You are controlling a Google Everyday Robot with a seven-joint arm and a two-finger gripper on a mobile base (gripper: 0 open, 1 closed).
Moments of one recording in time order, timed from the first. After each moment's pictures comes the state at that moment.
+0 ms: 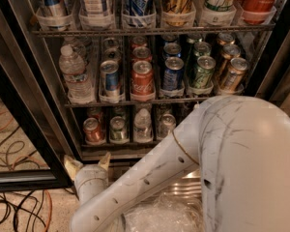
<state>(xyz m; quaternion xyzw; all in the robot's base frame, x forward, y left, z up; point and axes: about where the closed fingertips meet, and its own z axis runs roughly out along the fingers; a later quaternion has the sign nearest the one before) 0.520 0.191 0.609 -0.02 0.81 0.20 0.55</state>
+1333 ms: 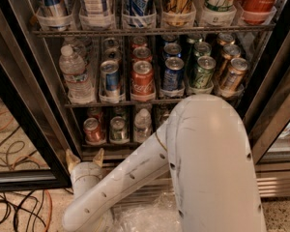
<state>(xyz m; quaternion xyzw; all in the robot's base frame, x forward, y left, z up) 0.550 0.210 0.588 0.00 0.79 0.18 0.58</state>
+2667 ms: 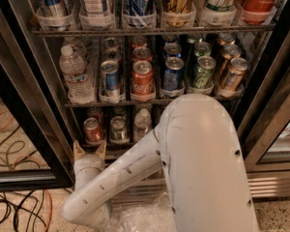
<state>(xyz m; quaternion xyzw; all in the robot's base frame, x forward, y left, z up) 0.582 0.196 0.590 0.02 0.78 0.14 0.61</state>
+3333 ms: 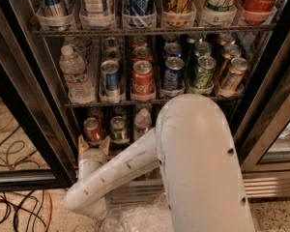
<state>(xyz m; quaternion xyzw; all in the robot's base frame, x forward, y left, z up) 0.609 0.185 0.582 0.02 0.78 0.11 0.61</state>
